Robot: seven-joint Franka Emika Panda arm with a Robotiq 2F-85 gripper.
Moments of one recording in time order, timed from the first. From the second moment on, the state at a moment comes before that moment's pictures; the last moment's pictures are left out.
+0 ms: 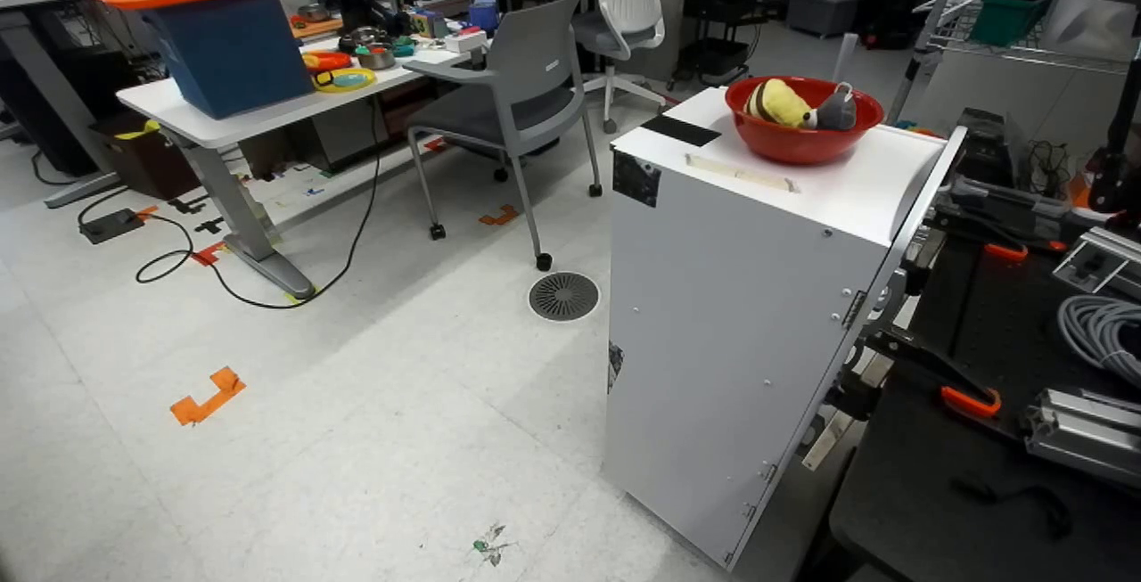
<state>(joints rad) -0.02 -0.33 -0.19 -2.13 -0.05 1.91 -0.44</state>
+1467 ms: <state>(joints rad) -0.03 -0.31 -0.12 -2.13 -0.08 1.91 -0.26</state>
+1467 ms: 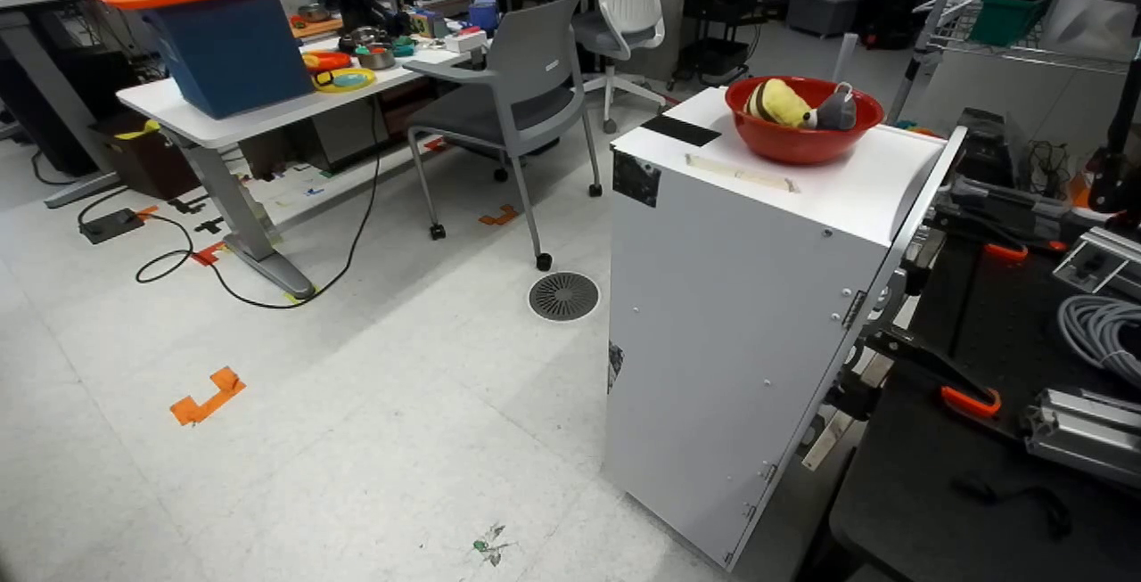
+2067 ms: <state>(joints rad) -0.01 -0.22 -0.06 -2.12 -0.04 1.91 -0.23</state>
